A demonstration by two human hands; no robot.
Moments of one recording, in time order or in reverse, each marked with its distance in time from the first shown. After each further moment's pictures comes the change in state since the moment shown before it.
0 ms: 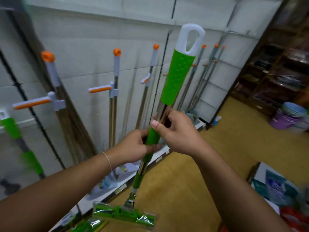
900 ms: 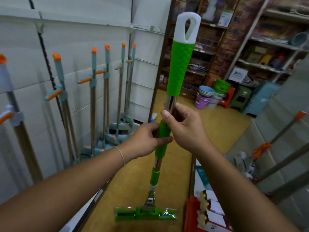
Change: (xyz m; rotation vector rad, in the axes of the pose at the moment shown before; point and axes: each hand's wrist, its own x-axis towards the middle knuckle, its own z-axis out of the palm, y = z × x) left_hand 0.327 0.119 0.240 -0.059 -0.407 0.266; right_hand 0.054 0.249 -0.236 0.014 0.602 0.167
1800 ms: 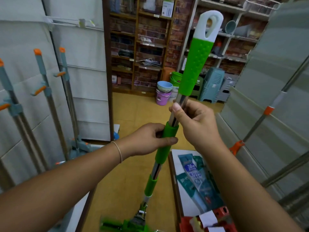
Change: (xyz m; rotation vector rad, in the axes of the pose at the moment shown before) left_hand 0.324 -0.004 0.017 0.126 -0.536 0.159; right_hand 0.207 0.162 -0.072 -0.031 0.400 0.153
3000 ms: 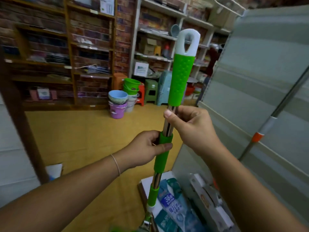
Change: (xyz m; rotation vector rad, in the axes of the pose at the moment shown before) left_hand 0.398 -0.074 -0.063 -0.284 -0.190 0.233; right_hand 0.303 0.183 -0.038 -0.275 0.200 0.145
